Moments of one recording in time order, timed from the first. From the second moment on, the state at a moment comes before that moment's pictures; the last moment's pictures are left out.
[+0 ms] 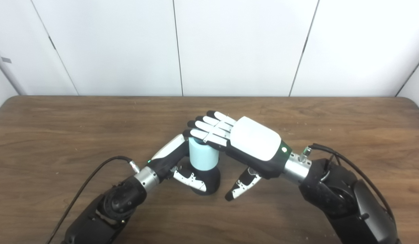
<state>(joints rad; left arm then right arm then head) -0.36 0.26 -0.48 0.06 0.33 0.05 -0.20 -0.38 -0.47 0.30 -0.26 -0.54 -0.42 0.37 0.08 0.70</state>
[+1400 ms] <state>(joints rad) -0.36 0.26 -0.49 0.06 0.33 0.06 -0.21 -0.46 -0.57 0.43 -0.27 -0.63 -0.44 0.28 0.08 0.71</state>
